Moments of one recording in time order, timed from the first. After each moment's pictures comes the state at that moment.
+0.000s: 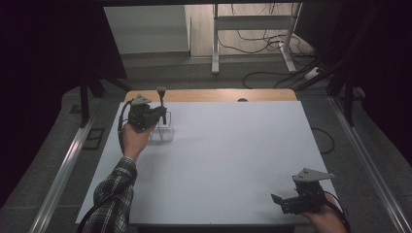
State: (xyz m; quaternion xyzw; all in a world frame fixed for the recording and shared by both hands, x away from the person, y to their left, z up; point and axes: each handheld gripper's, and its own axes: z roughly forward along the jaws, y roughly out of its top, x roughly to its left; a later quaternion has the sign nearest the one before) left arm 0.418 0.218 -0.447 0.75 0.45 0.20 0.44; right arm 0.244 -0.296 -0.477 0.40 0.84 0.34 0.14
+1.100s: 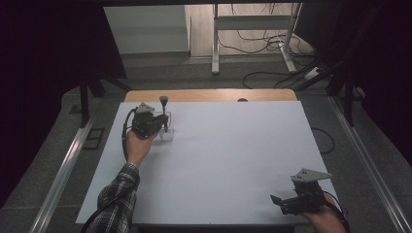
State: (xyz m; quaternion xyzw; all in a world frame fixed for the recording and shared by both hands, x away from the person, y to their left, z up) left arm 0.416 0.214 -0.477 0.76 0.46 0.19 0.42; right arm 0.245 -0.294 -0.478 0.39 0.85 0.33 0.14
